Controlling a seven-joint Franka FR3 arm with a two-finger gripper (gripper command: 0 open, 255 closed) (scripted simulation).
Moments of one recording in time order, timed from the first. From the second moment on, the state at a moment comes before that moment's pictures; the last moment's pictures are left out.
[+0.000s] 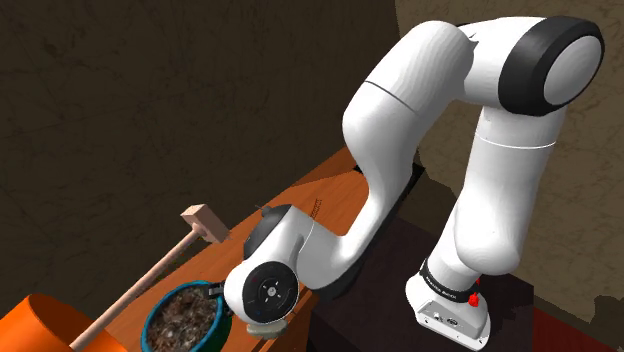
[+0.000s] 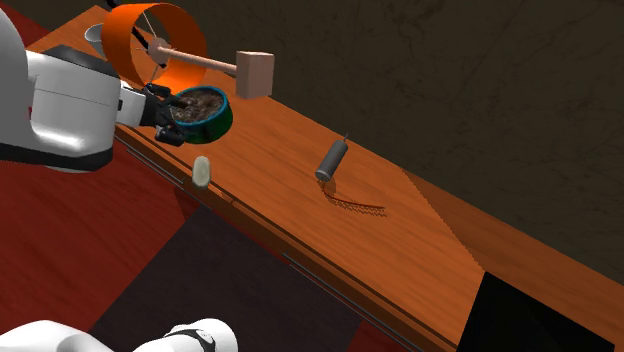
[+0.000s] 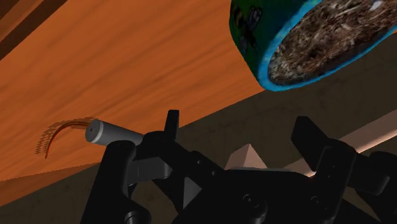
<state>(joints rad) 0.13 0.22 0.78 -2.36 -1.18 2.37 2.49</state>
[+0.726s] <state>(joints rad) 0.14 0.27 0.75 -2.35 -1.25 2.37 2.52</state>
